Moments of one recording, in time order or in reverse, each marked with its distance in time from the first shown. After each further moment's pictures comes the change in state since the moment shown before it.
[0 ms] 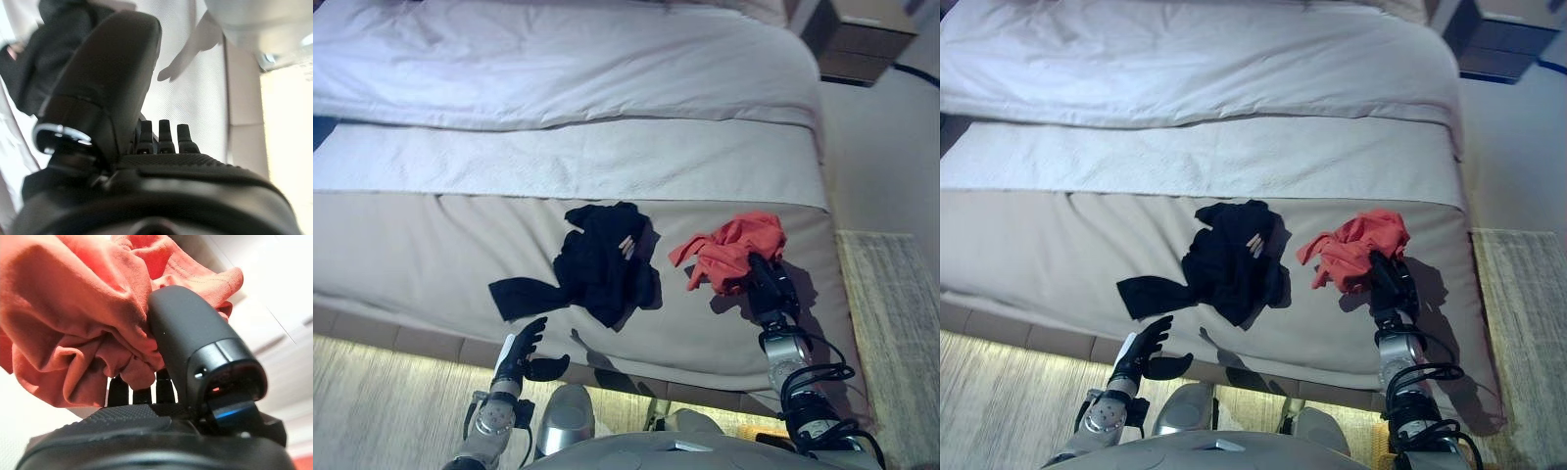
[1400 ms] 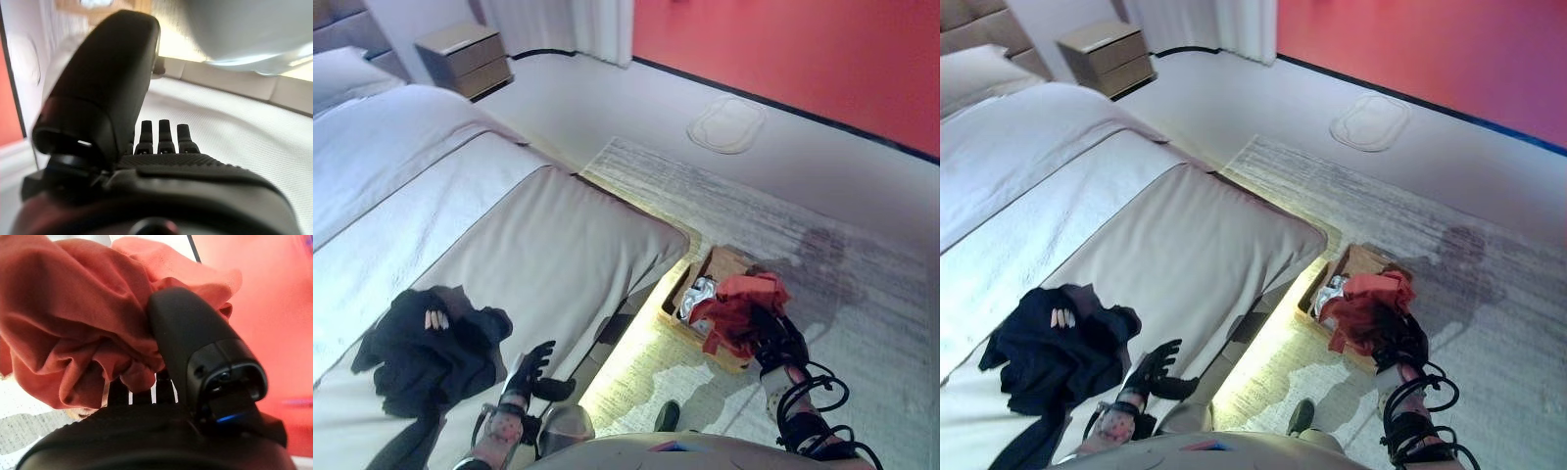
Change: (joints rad) left arm -0.011 -0.065 -0.035 0.127 0.040 0.046 -0.035; right arm -0.011 -0.066 0.063 0.243 -0.172 -0.015 -0.294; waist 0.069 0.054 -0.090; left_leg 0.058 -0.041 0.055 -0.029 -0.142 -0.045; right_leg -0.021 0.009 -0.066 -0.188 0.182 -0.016
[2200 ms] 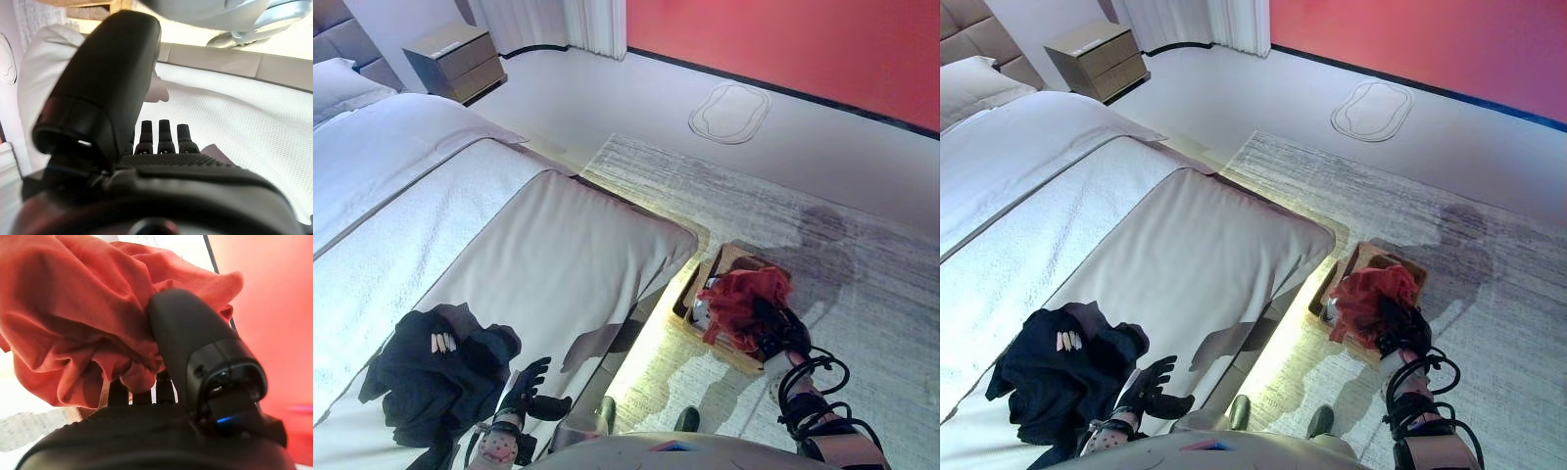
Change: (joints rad) left arm 0.034 0.039 0.000 -0.019 0.001 0.015 0.009; right arm -0.076 -0.015 -0.021 0.070 -0.035 0.027 -0.018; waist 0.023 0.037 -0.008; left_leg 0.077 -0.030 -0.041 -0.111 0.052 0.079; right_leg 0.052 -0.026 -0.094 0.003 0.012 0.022
